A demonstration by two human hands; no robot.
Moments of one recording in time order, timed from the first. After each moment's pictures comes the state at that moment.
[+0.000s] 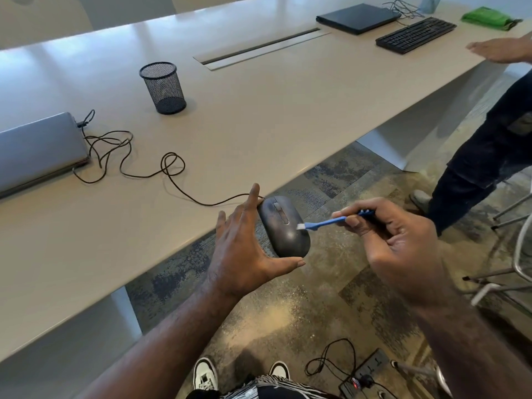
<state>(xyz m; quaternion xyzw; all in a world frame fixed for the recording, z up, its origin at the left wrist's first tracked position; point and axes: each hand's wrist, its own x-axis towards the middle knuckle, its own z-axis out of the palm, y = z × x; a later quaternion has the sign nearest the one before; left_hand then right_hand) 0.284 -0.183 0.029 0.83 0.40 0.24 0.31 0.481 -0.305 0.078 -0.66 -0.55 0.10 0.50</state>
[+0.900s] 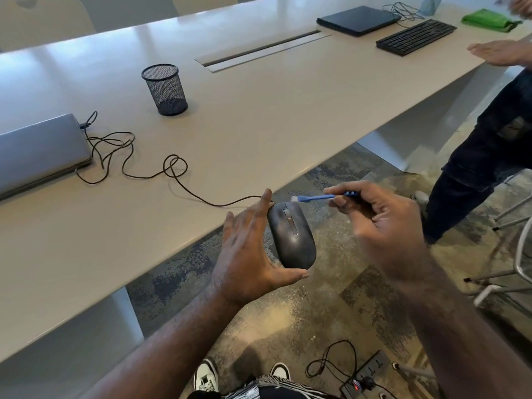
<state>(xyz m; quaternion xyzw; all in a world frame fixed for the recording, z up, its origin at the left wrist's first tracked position) 0.284 -0.189 0.028 0.86 0.36 0.22 0.28 0.483 -0.279 0.079 -0.67 -0.54 0.09 0.51</state>
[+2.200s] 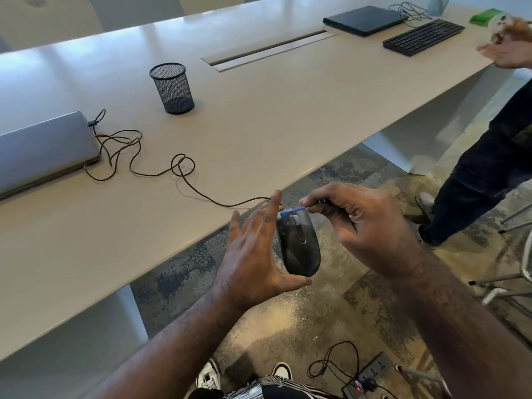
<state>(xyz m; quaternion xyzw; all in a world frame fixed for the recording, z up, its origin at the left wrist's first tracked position) 0.280 -0.195 0.032 0.88 0.35 0.19 0.25 0.468 -0.265 0.100 -0.61 -0.69 0.05 0.38</state>
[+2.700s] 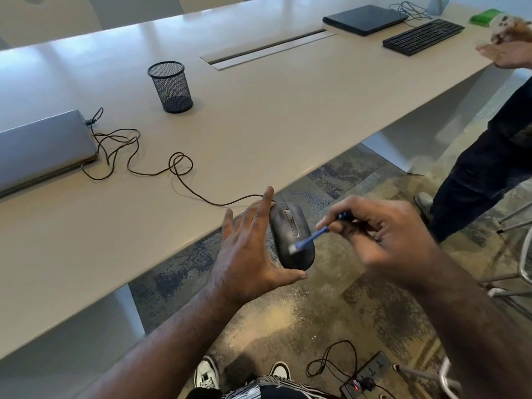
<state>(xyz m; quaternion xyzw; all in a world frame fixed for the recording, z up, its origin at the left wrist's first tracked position) 0.278 -0.189 0.032 0.87 0.37 0.21 0.25 0.479 -0.289 0.101 -0.61 -0.68 0.12 0.38</state>
